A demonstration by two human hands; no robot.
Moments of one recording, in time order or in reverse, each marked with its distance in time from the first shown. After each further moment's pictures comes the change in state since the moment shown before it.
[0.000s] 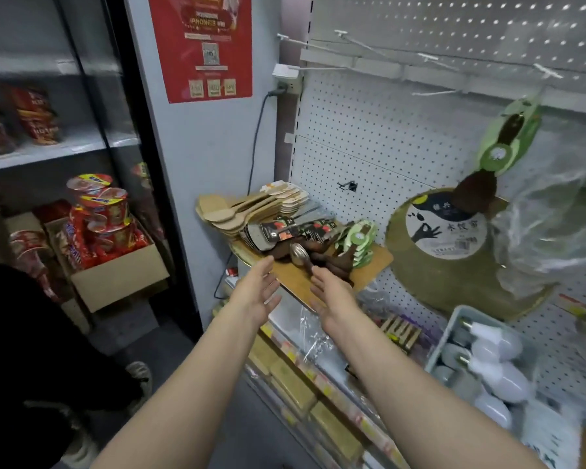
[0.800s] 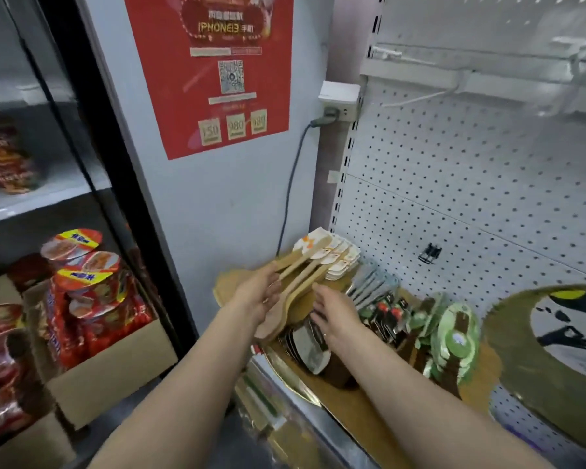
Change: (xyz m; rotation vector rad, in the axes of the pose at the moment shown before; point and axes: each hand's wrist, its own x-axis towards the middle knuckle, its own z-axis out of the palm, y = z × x) left_hand 0.300 0.228 0.012 0.161 0.041 0.029; right_hand 0.271 -0.066 0.214 -0.048 0.001 0.059
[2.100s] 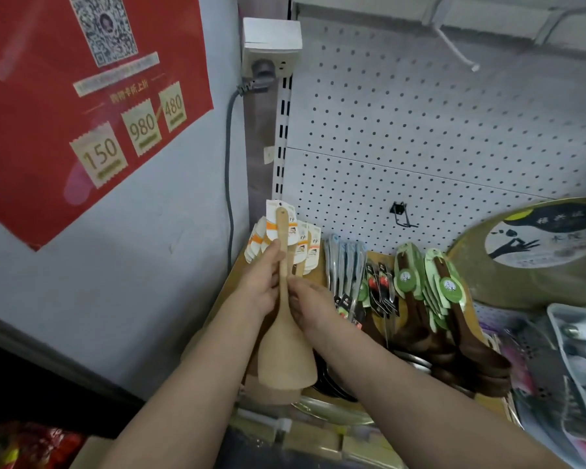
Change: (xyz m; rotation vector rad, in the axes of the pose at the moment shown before) left_hand 0.146 0.050 0.044 0.252 -0.460 -0.301; right_hand 0.095 -0.001 0.096 0.262 0.429 -0.016
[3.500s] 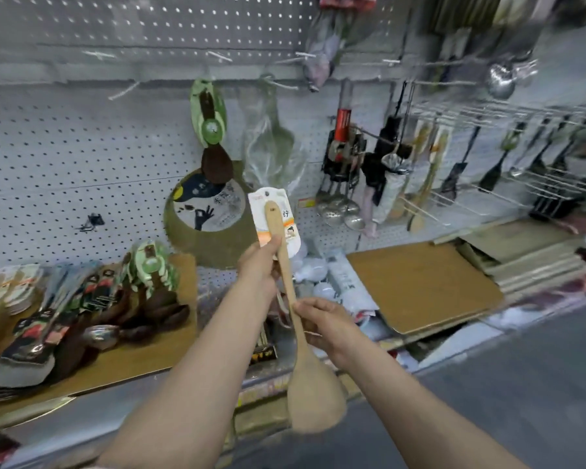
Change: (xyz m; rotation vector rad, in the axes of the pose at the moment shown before) left_hand -0.242 -0.370 0.448 0.226 -0.357 0.131; right_hand -0.245 0.004 -0.612 0.092 0.143 -0.294
